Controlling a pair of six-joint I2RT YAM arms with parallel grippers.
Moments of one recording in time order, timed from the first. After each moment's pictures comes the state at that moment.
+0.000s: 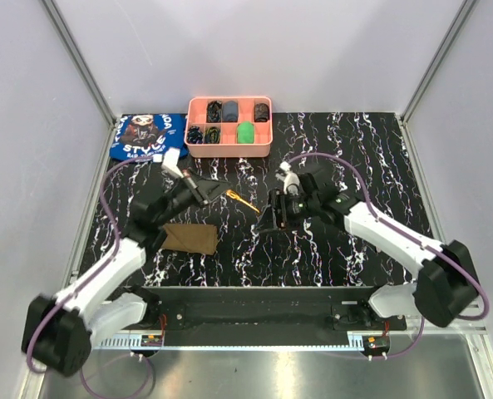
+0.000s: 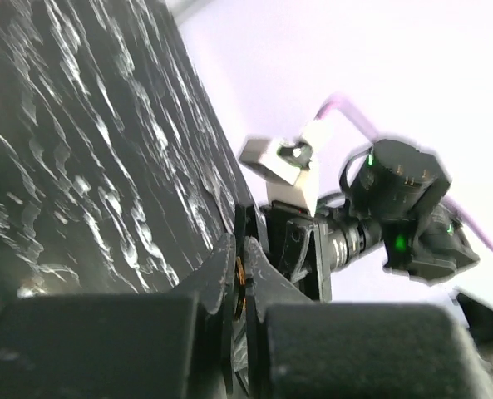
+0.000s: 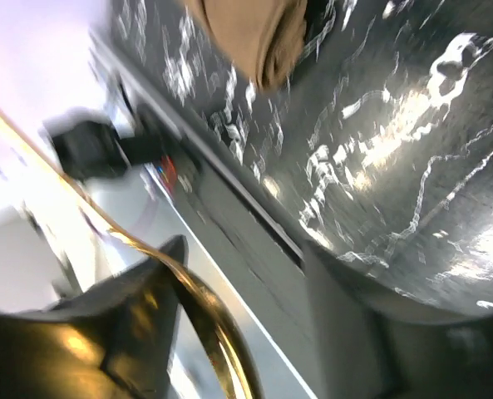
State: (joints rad) left arm -0.42 1.02 0.59 0.42 0.46 -1.00; right arm 0.63 1.36 0.97 -0.40 -0.62 0.58
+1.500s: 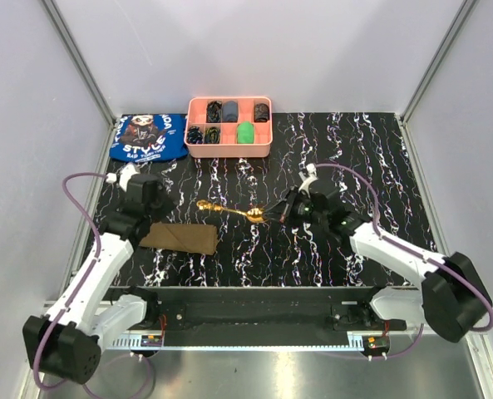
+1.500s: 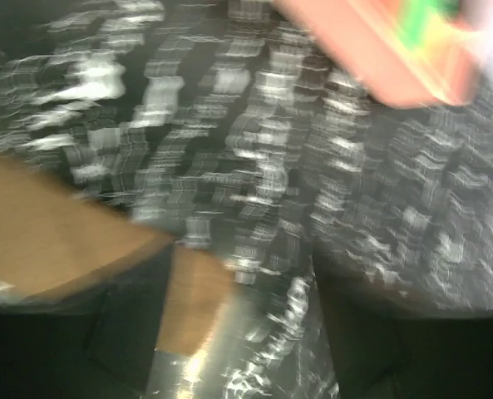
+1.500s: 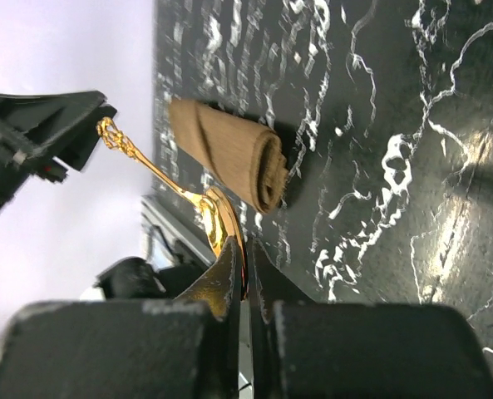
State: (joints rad) left arm -0.29 0.92 0.79 -0.51 -0.22 -0.87; right arm 0.62 1.21 0.67 0.11 -0.31 1.00
